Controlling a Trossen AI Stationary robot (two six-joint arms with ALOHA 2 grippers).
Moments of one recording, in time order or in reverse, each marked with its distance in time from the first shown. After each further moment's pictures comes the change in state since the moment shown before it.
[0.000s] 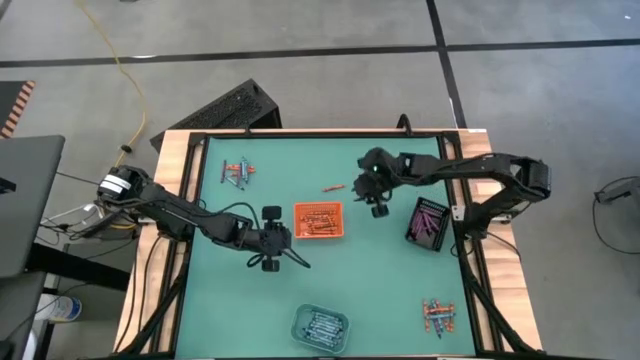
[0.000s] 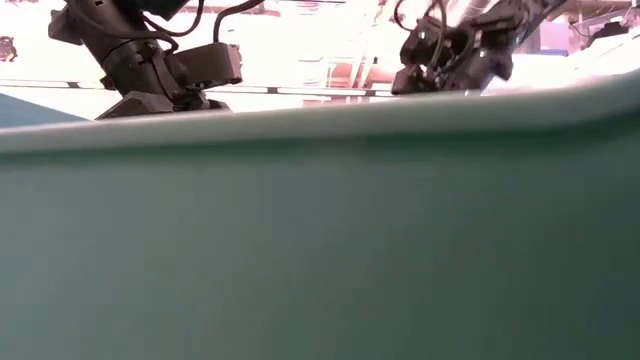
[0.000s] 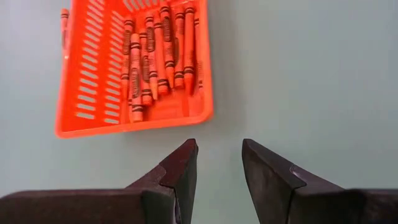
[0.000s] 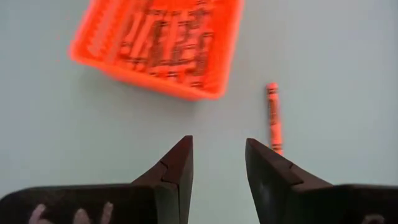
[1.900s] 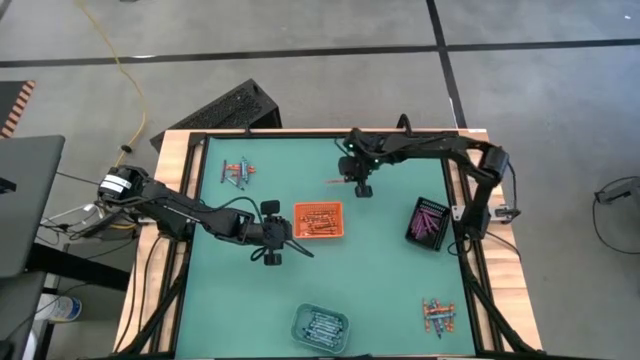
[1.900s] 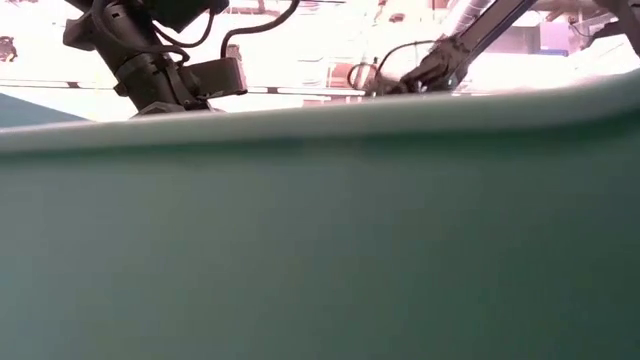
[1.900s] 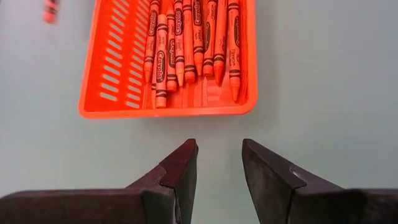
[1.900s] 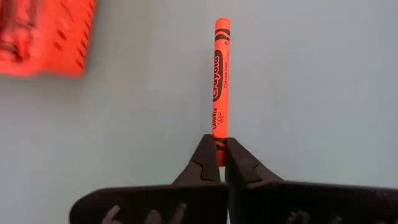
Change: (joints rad) left arm 0.055 0.000 0.000 -0.022 0.000 -0.037; right arm -0.189 0.376 0.287 -0.111 -0.049 -0.060
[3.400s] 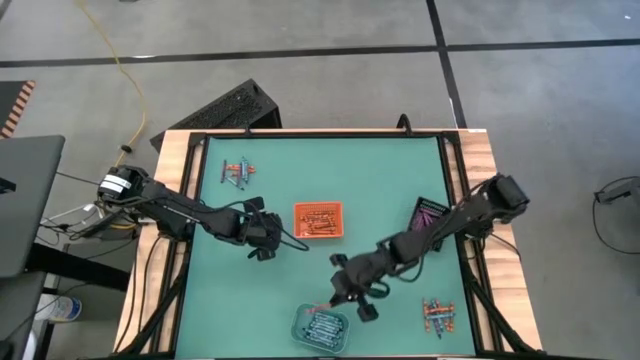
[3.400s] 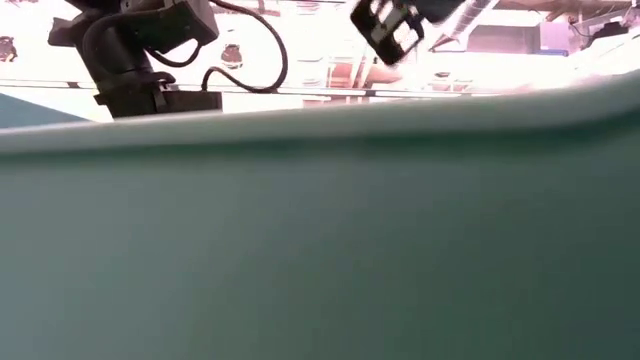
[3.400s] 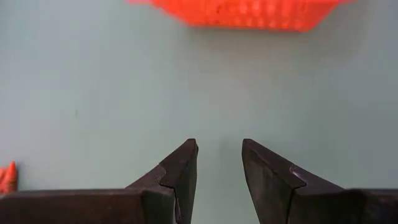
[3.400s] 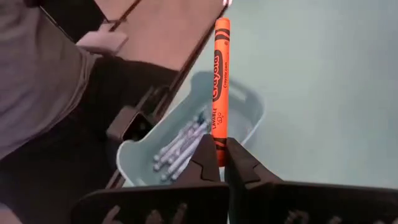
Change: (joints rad) left arm -0.003 0.000 0.000 -0.247 -0.087 -0.232; right arm 0.904 -0.119 -0.005 0.368 0.048 0.756
